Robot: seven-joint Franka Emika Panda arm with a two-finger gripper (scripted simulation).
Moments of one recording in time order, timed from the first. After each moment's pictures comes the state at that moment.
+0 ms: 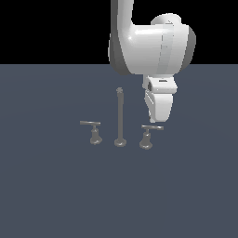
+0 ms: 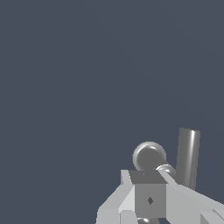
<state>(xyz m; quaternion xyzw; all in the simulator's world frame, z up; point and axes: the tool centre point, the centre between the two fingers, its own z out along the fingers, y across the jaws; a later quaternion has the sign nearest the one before) -0.010 -0.121 0.106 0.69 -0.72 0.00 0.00</state>
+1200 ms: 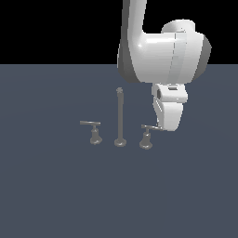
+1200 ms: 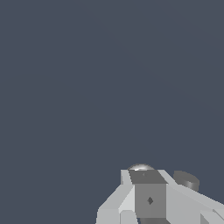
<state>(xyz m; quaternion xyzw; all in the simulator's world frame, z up) -0.031 -0.146 0.089 0.67 -0.75 0.00 0.00</state>
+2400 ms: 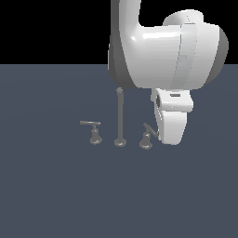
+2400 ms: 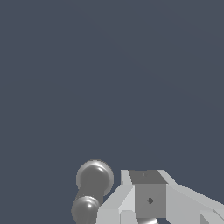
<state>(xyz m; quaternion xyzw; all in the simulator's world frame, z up) -0.090 -0.131 0.089 0.65 -0.76 0.00 0.00</state>
